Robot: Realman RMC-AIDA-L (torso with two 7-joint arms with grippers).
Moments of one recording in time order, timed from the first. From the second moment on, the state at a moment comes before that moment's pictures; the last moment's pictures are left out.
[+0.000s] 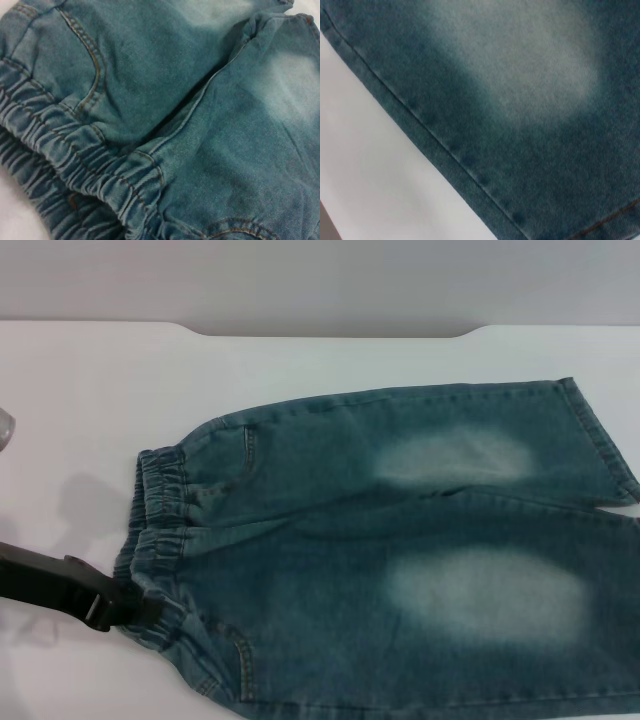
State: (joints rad) left arm -0.41 -2.05 0.95 1.12 2.37 1.73 -2.13; right arm 0.59 2.00 -0.76 -1.01 -2.92 -1.88 1.87
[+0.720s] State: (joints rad) left arm -0.41 -2.06 0.95 1.11 2.37 1.73 -2.13; right arm 0.60 2.03 -0.81 -1.04 -2.92 -1.90 1.87
